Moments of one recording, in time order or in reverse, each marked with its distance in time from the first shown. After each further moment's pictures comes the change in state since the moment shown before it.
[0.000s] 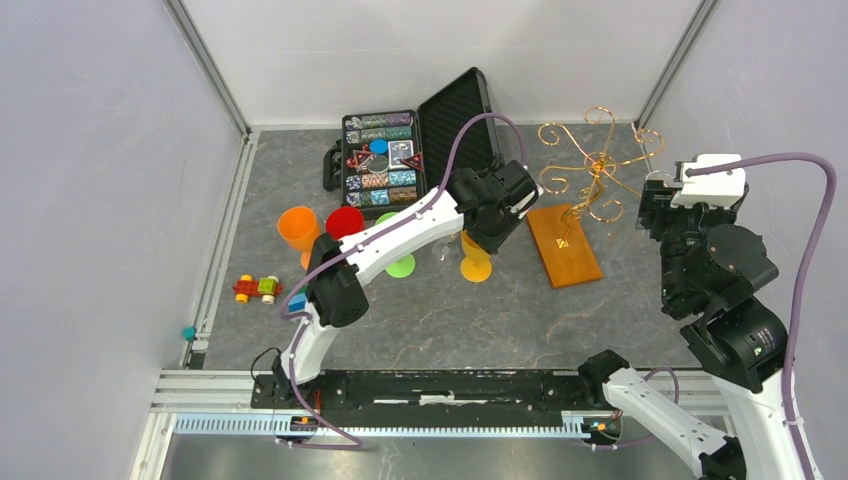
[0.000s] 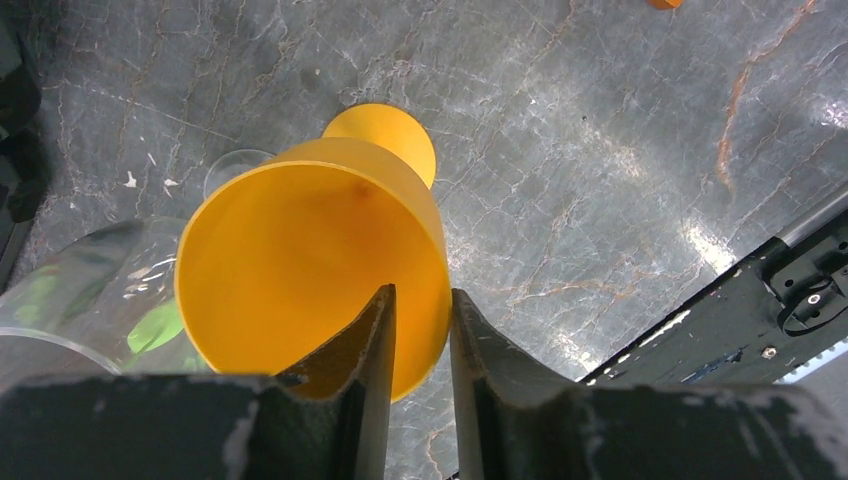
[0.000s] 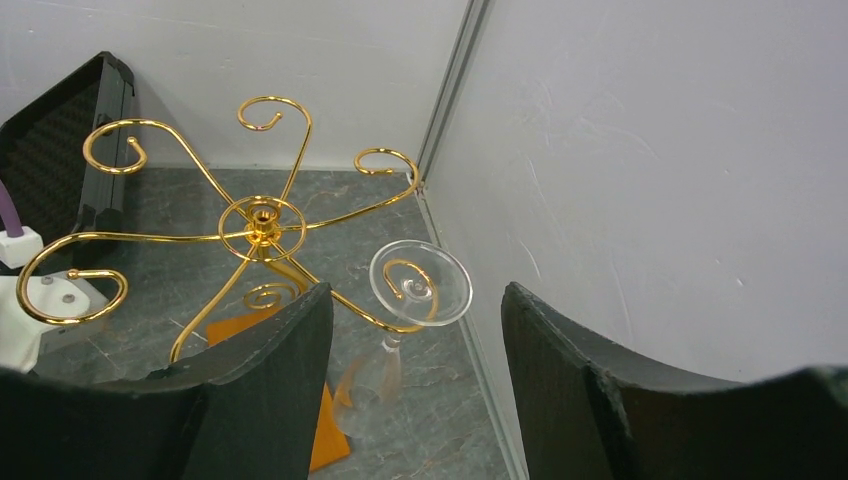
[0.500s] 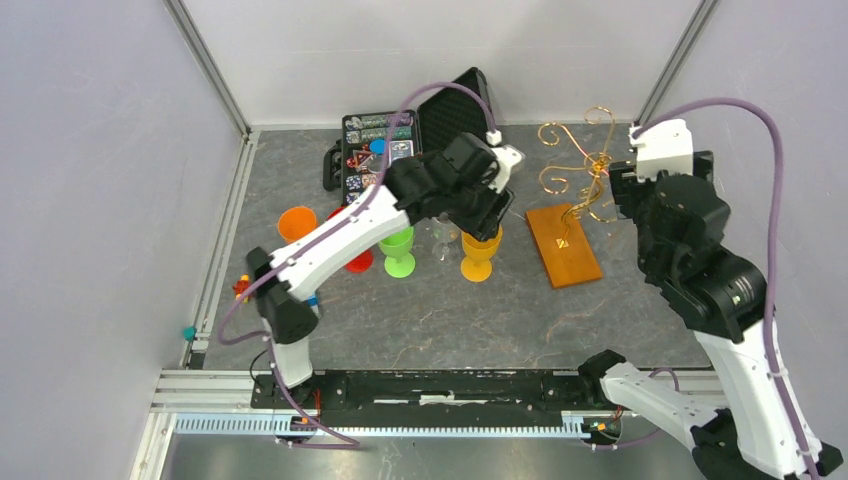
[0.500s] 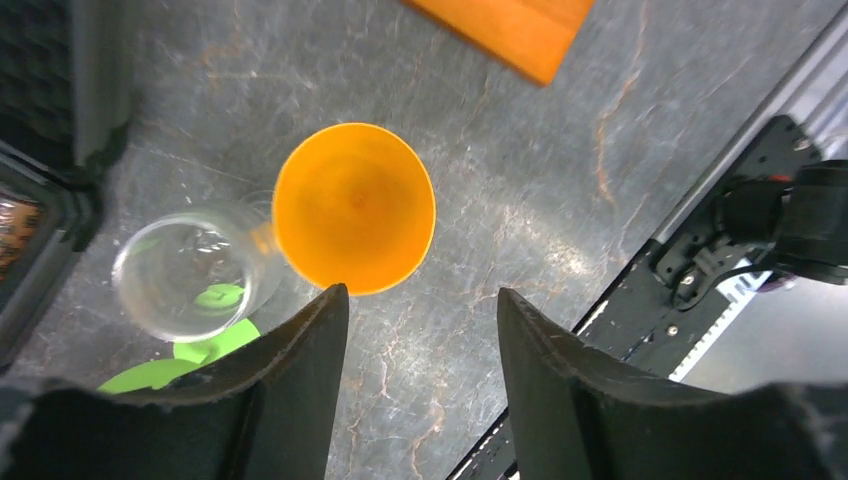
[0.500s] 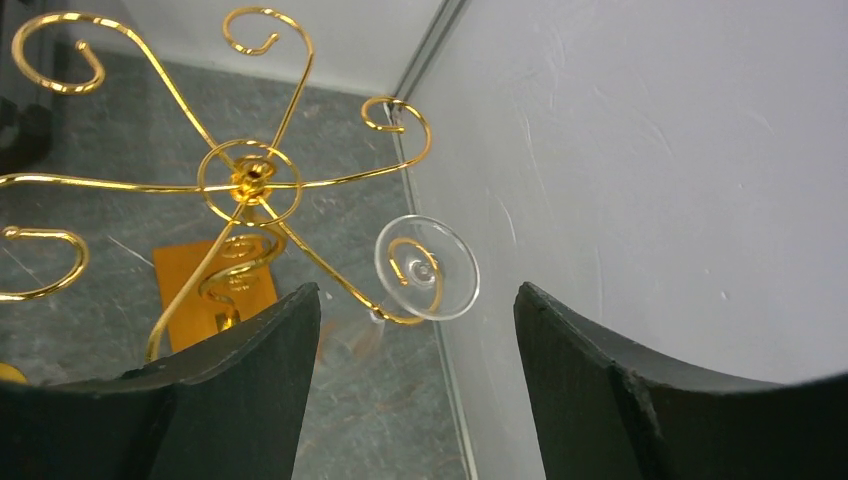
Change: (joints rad) left arm 0.049 -0.261 -0.150 0.138 0.119 0.016; right arm 0.000 0.181 0.134 -0.188 0.029 -0.004
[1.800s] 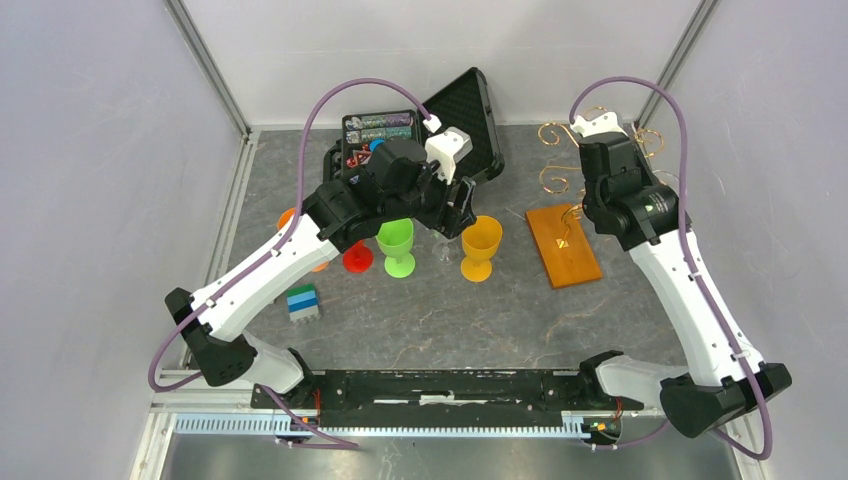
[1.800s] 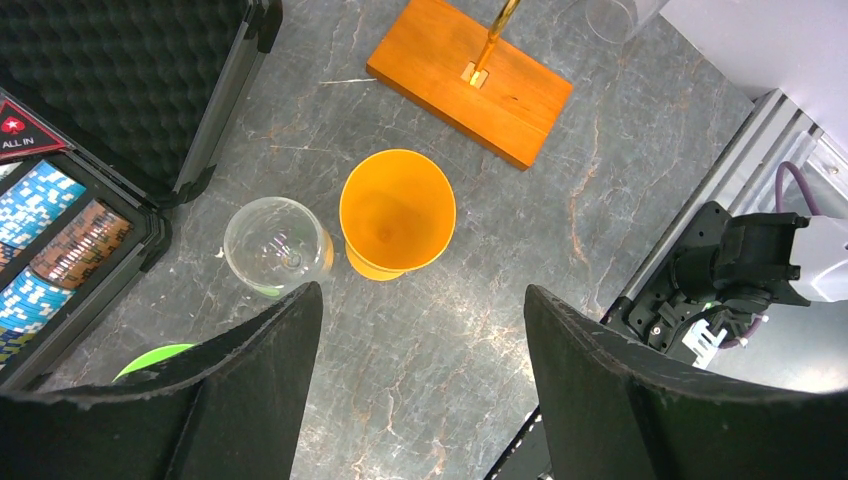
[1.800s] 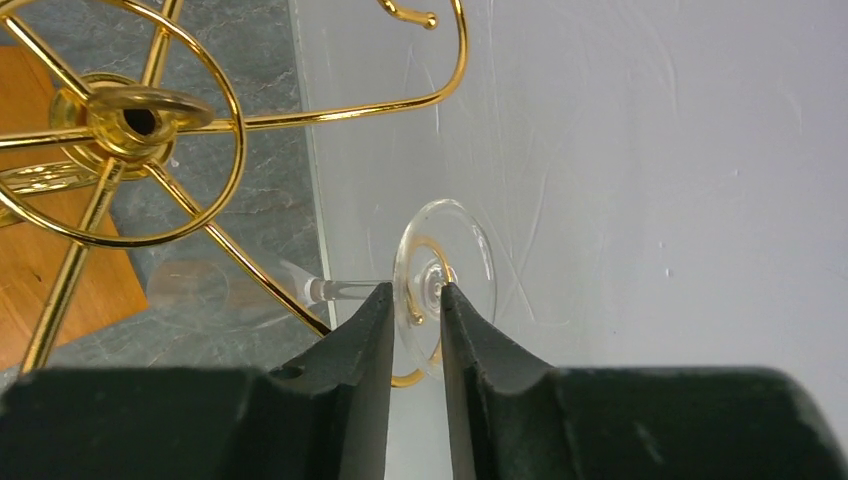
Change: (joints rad) left arm 0.073 -0.435 -0.394 0.321 0.011 -0.026; right arm -0.153 0.322 -0.020 -0.135 0.146 -0.095
